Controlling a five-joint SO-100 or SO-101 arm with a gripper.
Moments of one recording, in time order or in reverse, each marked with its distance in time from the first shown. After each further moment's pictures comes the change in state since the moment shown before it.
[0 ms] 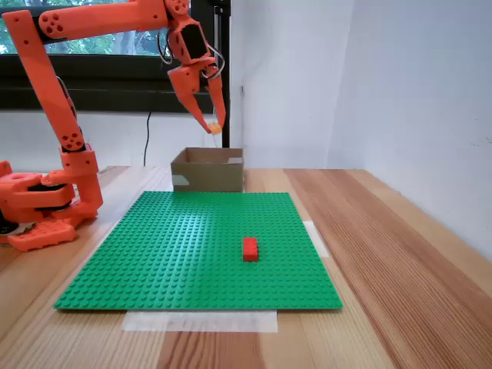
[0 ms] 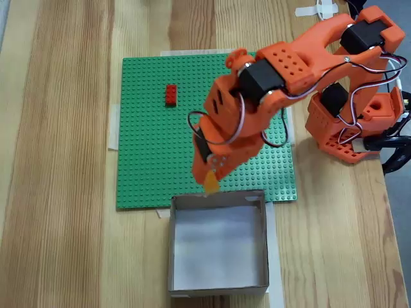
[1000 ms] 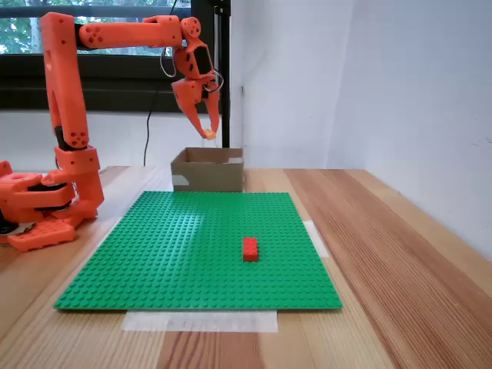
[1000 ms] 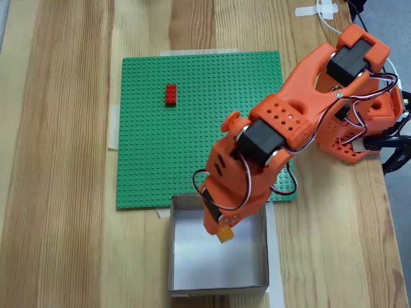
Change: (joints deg) arm -11.3 -16.8 -11.6 -0.7 3.6
